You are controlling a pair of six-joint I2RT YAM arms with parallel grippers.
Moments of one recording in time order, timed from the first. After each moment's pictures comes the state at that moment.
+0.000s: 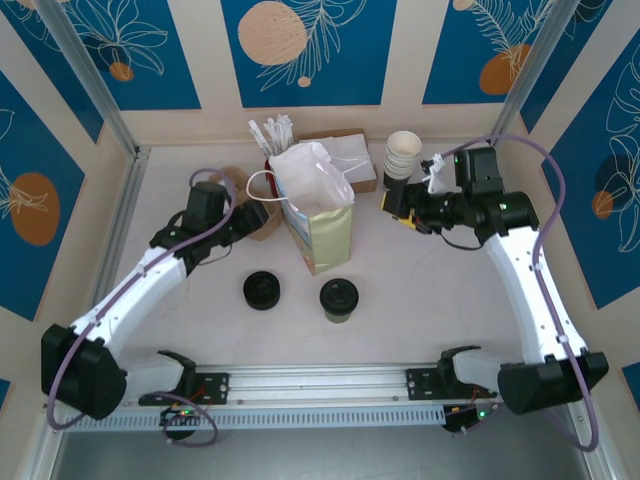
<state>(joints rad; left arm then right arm) -0.39 1.25 1.01 -0.42 0.14 -0.79 0.16 1.22 1.42 -1.03 -0.68 0.56</state>
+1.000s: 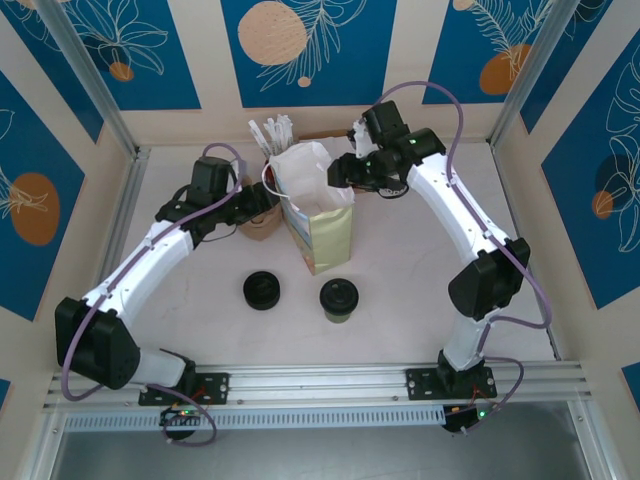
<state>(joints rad) -0.36 1.38 1.19 -0.47 0.32 -0.72 0.44 1.81 1.94 -1.10 -0.33 0.38</state>
